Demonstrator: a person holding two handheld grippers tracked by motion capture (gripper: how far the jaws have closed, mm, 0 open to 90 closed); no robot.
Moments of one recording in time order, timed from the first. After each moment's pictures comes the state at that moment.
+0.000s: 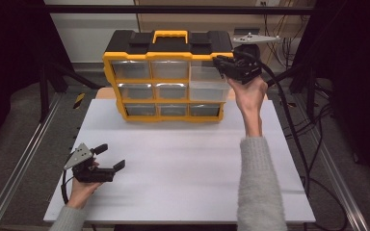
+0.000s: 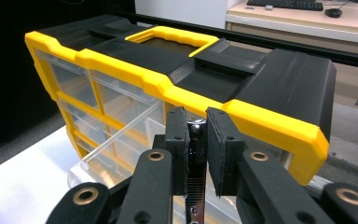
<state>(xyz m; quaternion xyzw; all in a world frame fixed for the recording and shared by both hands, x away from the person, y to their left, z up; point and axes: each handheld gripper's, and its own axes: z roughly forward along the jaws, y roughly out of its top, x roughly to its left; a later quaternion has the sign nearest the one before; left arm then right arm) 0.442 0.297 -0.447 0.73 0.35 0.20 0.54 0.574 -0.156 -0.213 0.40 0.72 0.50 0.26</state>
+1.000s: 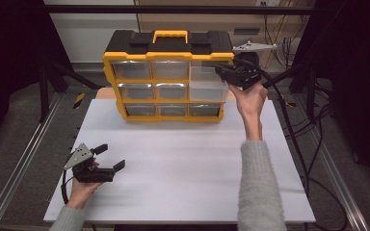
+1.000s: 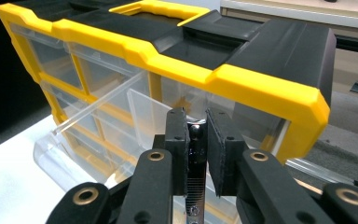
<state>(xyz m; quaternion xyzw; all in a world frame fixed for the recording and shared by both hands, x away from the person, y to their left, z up) 0.442 0.297 -0.447 0.74 0.35 0.20 0.54 0.578 -0.163 -0.235 0.41 0.73 0.48 0.26</state>
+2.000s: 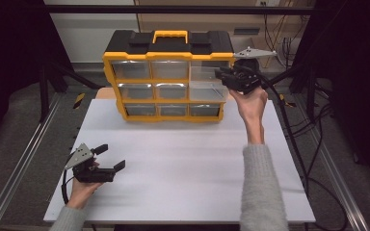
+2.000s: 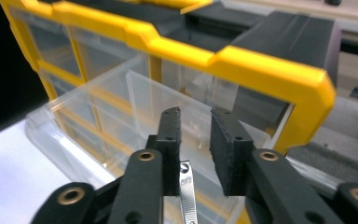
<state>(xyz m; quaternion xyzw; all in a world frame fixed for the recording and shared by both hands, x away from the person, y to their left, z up) 0.442 0.297 -0.447 0.74 0.35 0.20 0.54 0.573 -0.166 -0.246 0.40 0.73 0.49 0.27</state>
